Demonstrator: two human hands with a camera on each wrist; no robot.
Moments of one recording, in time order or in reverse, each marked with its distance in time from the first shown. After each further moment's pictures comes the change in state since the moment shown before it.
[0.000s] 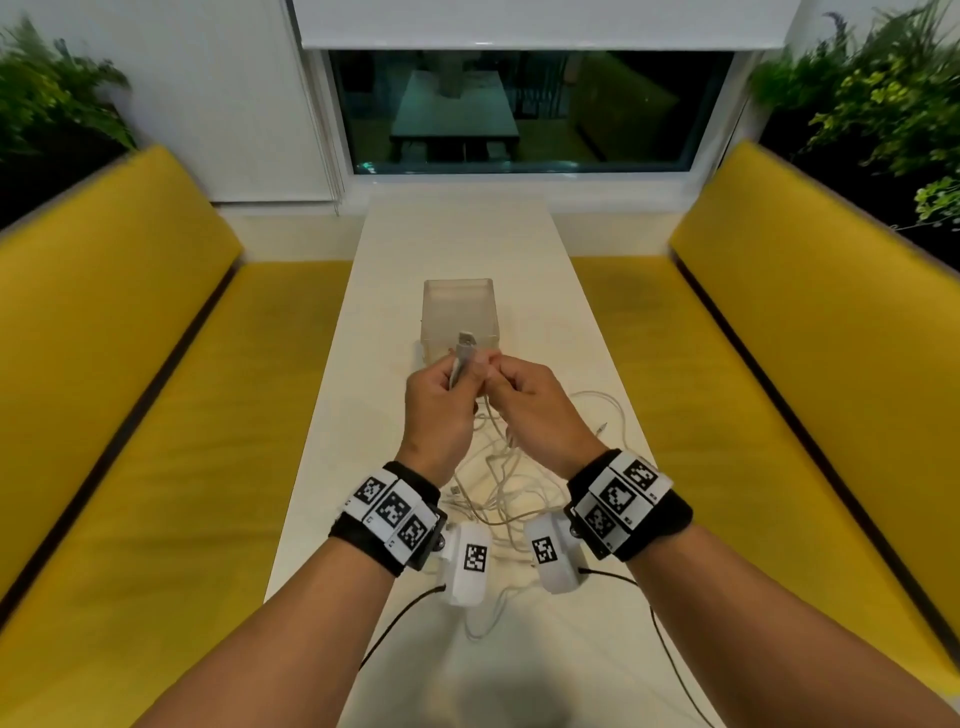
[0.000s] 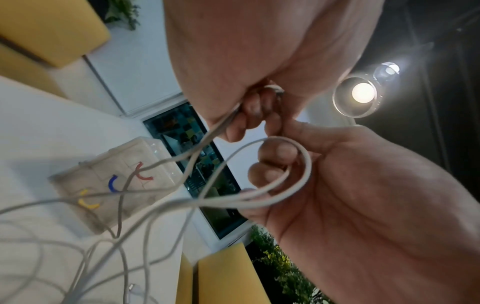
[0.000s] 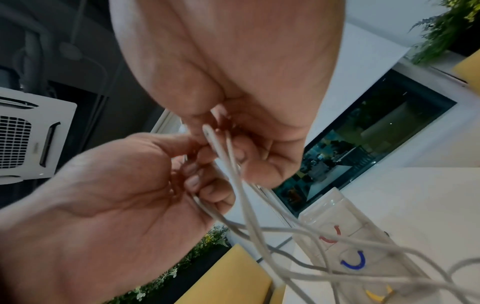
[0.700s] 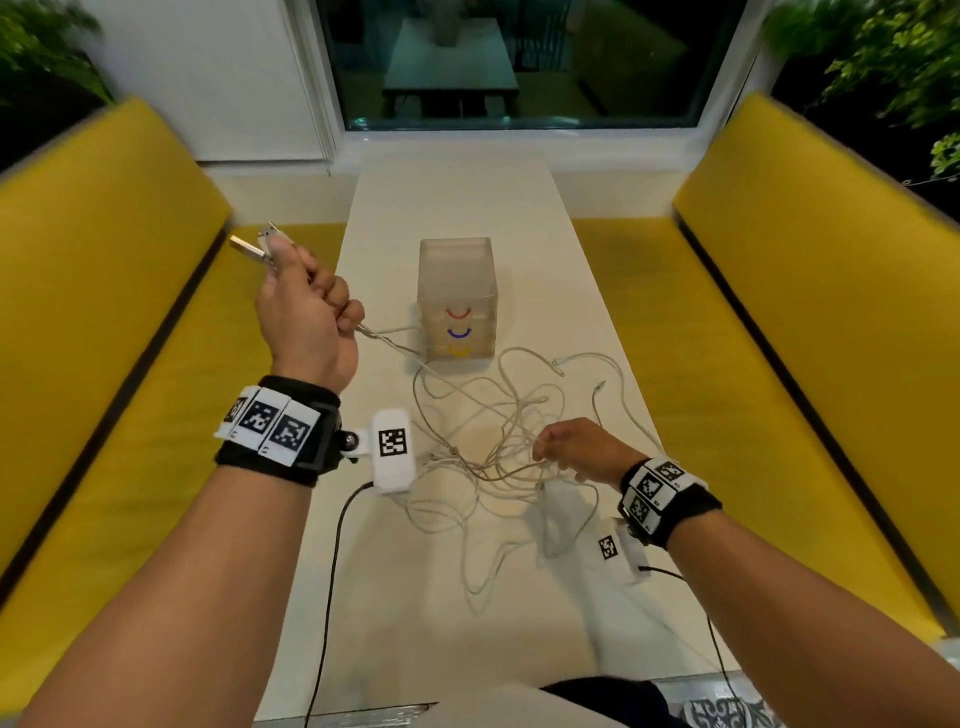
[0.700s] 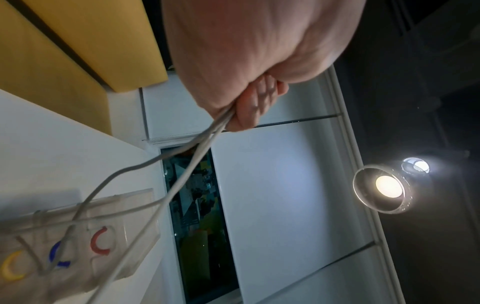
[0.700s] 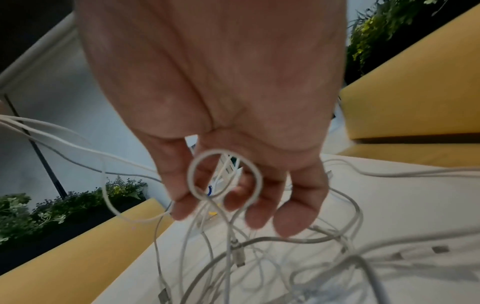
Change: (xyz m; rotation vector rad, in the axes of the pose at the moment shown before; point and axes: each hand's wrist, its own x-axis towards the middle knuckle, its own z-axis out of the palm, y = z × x) left_hand 0.036 0.059 -0.075 -0.433 0.345 0.008; right_hand -0.052 0.106 -0.052 -0.293 -0.226 0.624
